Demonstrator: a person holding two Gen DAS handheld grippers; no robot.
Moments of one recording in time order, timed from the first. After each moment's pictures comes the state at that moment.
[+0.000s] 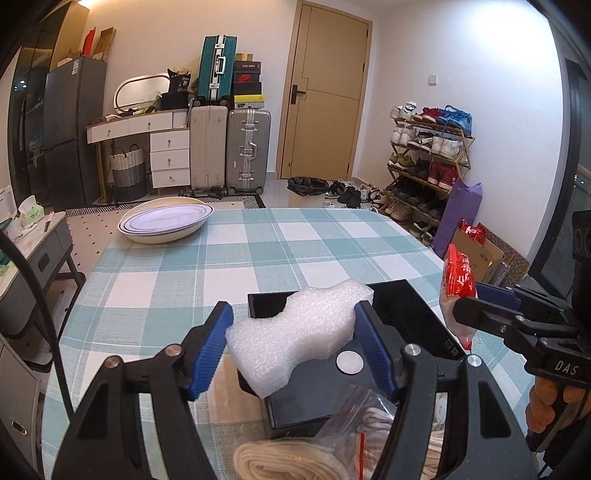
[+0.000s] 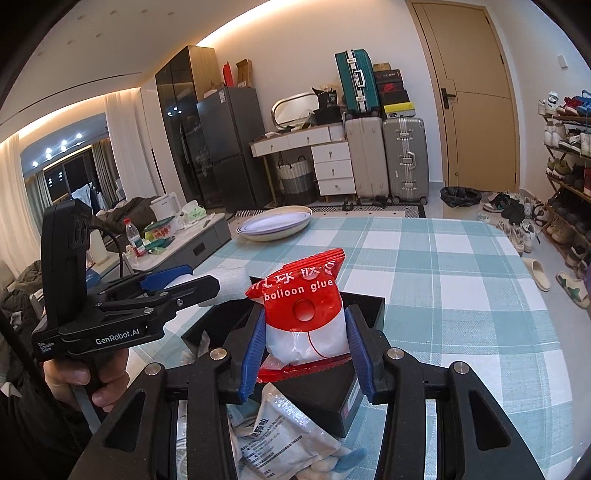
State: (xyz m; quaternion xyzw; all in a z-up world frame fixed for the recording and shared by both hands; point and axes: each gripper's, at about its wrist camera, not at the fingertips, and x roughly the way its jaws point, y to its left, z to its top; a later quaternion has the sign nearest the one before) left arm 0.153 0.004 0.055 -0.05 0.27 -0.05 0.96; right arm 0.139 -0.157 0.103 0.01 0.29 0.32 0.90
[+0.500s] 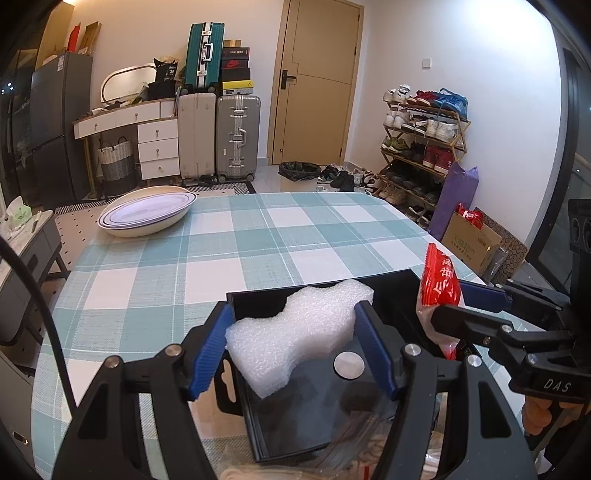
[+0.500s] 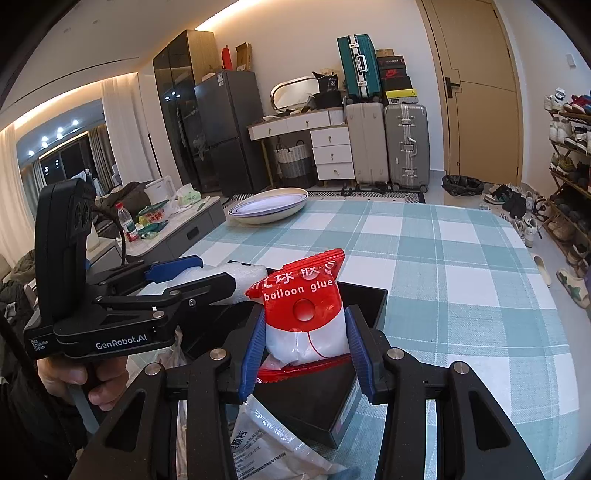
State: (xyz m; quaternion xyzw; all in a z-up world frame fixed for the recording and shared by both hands) left arm 0.183 -0.005 0.042 -0.04 0.30 -0.07 0.95; right arm 0.168 -0.143 0.082 -0.01 0.32 0.32 0.89
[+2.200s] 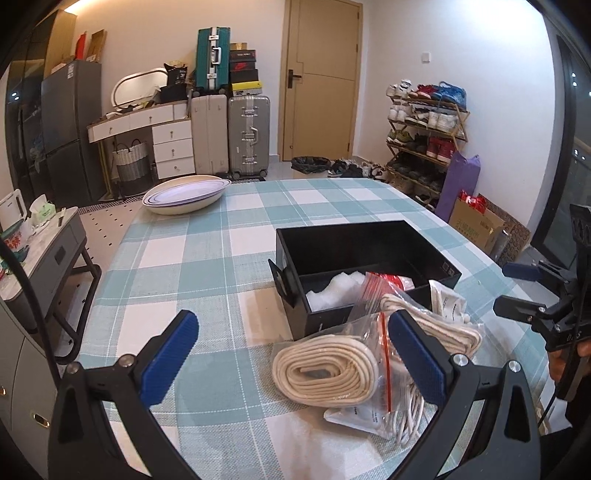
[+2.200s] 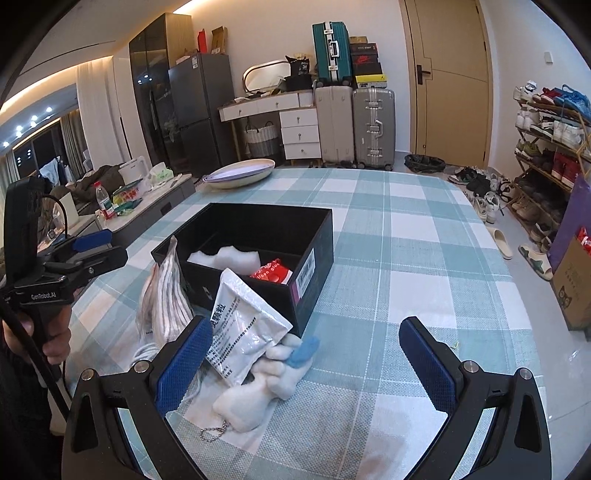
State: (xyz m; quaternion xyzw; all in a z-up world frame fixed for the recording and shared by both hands) left arm 0.086 0.024 0.045 -0.01 0.31 -0.05 0.95; right arm 0.093 -0.199 0.067 -0.03 0.35 0.25 0.90
